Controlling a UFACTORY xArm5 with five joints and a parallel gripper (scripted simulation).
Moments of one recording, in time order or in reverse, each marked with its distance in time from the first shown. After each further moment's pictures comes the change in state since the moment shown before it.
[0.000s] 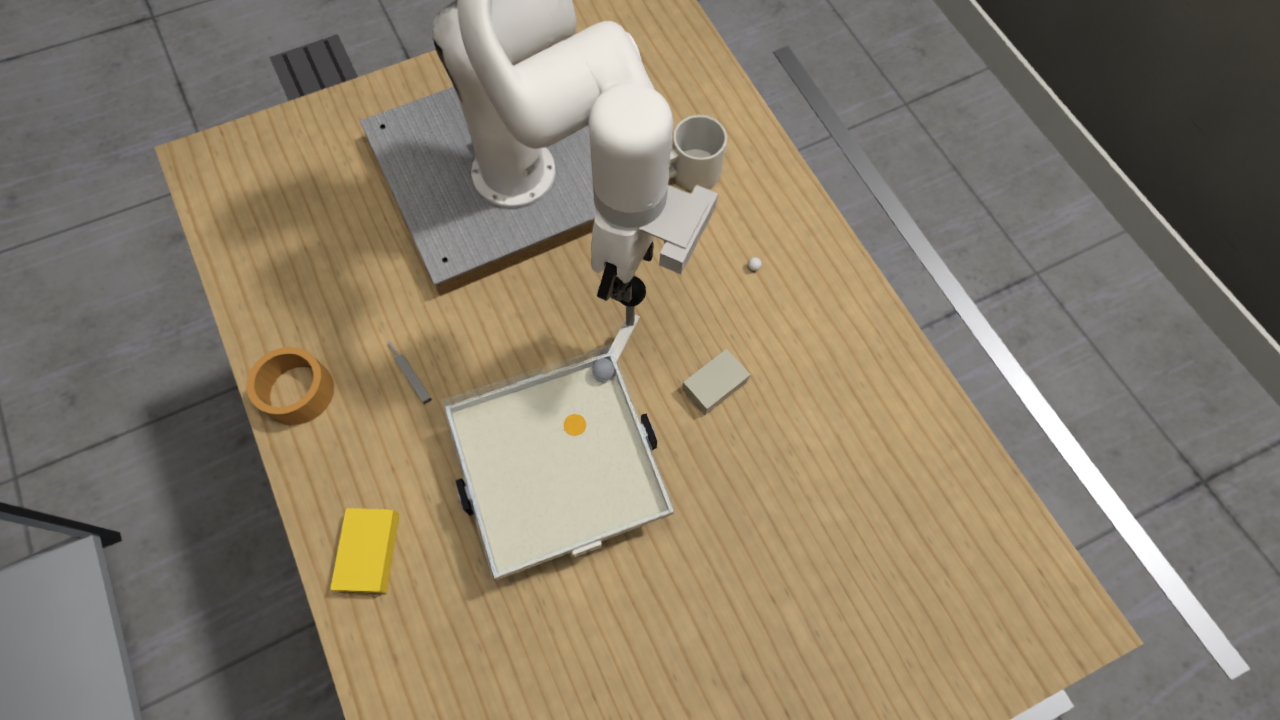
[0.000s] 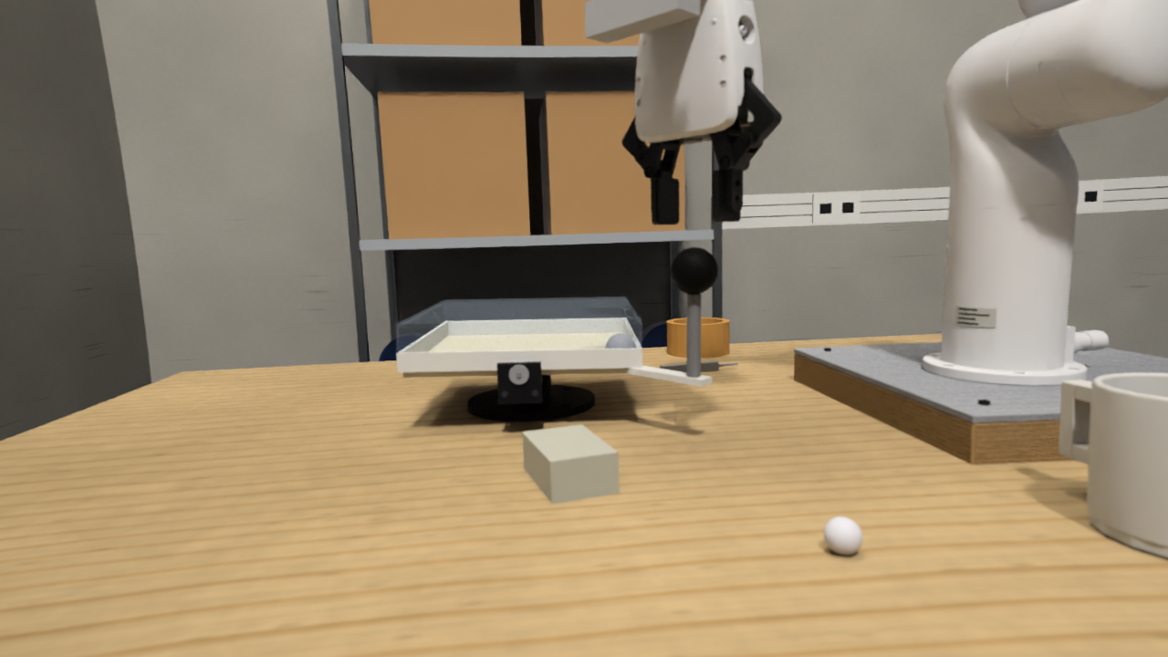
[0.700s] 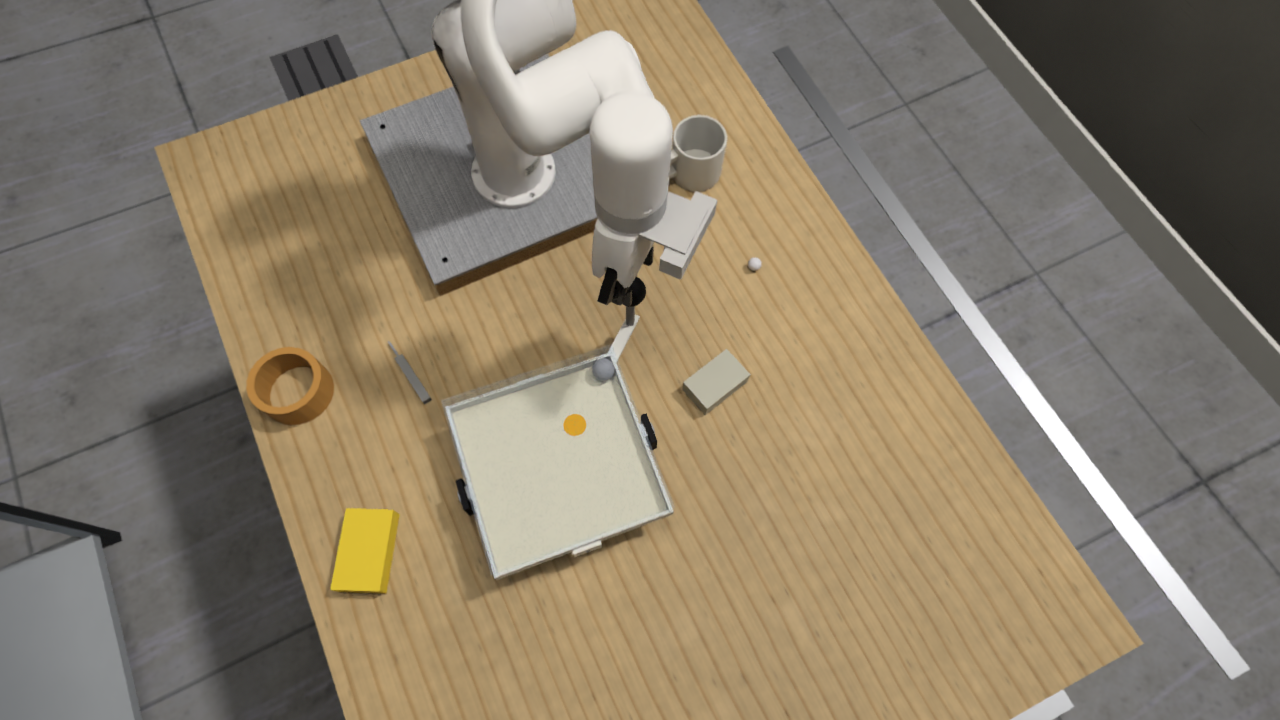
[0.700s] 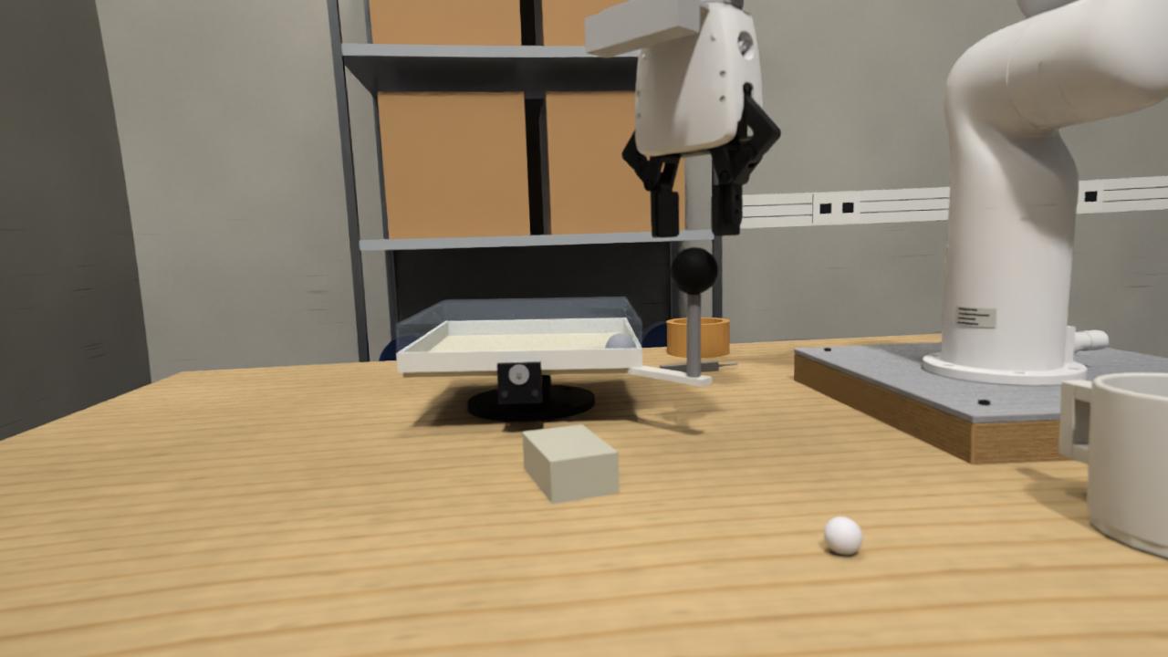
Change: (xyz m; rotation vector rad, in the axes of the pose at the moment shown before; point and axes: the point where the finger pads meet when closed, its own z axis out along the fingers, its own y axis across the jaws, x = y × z) arm 0.000 0.000 0.011 0.000 0.000 0.000
